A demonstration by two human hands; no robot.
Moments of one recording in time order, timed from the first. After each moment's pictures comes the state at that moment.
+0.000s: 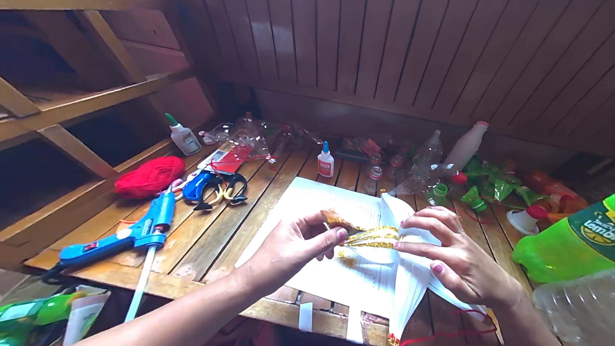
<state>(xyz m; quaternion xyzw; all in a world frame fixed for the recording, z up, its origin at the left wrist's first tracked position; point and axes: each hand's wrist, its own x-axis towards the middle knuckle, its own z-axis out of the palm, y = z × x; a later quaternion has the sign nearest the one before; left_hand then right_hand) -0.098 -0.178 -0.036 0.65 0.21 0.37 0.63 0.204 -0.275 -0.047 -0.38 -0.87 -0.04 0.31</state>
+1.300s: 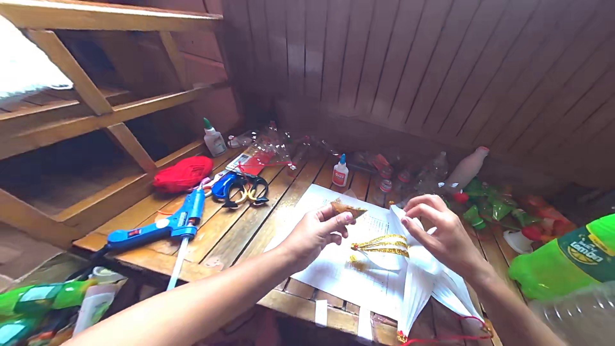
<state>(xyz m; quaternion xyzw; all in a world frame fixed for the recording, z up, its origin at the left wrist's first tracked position) -0.094 -0.156 -0.039 0.51 0.29 0.36 0.73 0.159 -0.238 -0.011 -0.51 -0.77 -0.01 0.39</state>
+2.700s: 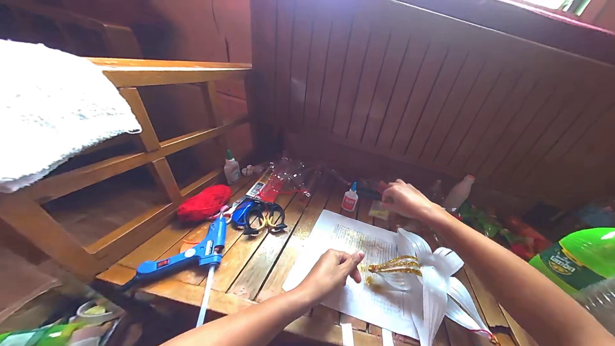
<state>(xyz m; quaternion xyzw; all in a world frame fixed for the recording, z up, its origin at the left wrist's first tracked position) -0.123 -0.153 -0.053 0.73 0.35 0.19 0.56 0.111 -0.120 0.066 -0.67 -0.74 0.05 -0.03</state>
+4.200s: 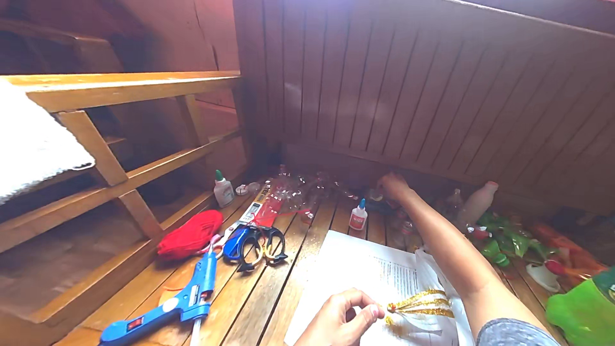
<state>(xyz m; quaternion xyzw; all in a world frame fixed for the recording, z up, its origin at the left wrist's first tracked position) -0.144 -0.159 -0.044 0.69 0.26 0.22 0.64 0.149 0.030 0.017 -0.75 -0.66 0.02 -0.02</state>
